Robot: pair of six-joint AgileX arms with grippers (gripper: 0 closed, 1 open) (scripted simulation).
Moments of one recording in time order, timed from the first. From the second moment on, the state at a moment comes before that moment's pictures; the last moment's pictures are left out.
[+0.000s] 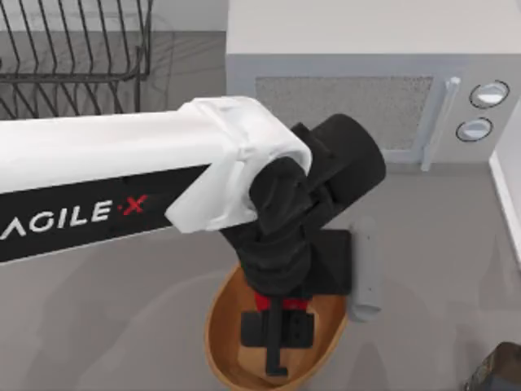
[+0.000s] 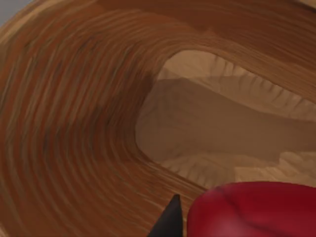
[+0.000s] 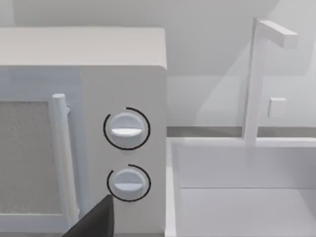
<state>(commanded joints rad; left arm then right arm) -0.95 1.79 1.31 -0.93 -0.01 0.72 0.00 0.00 0.00 0.00 0.00 0.00</state>
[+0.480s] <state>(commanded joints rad) -0.95 1.79 1.31 -0.93 -0.01 0.72 0.00 0.00 0.00 0.00 0.00 0.00</state>
